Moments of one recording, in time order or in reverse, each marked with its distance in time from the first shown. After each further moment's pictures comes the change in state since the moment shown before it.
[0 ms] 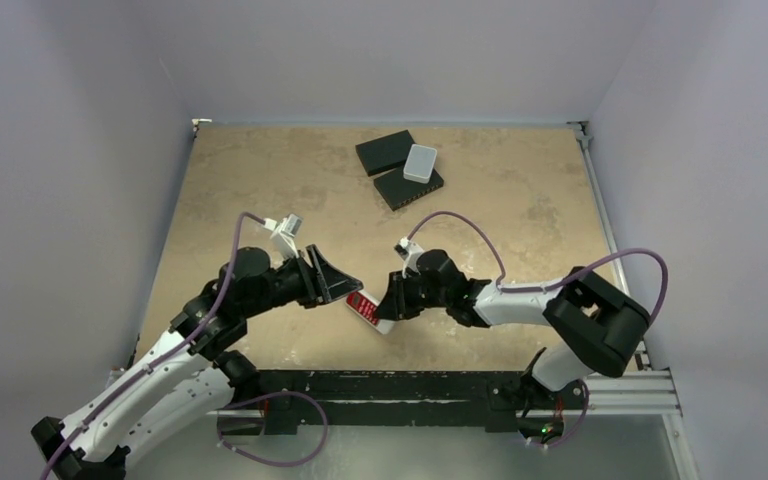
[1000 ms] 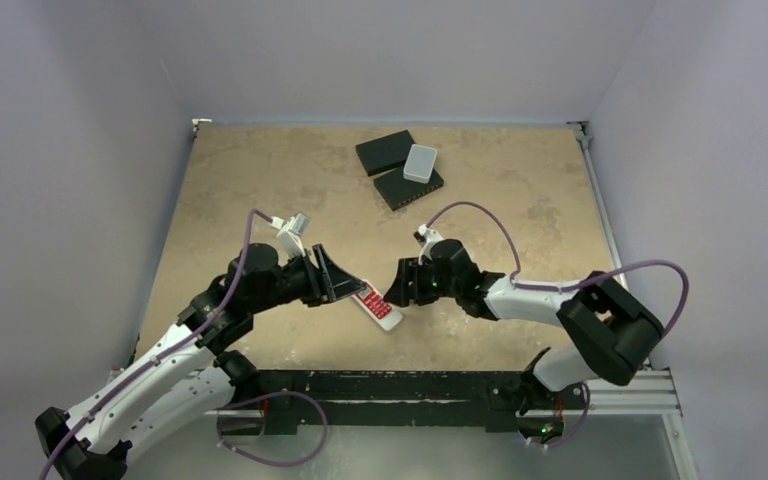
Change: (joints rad) left arm 0.000 0.058 0.000 0.012 0.009 0.025; right arm -0.112 -0.026 -0.007 -0.055 0.061 -0.037
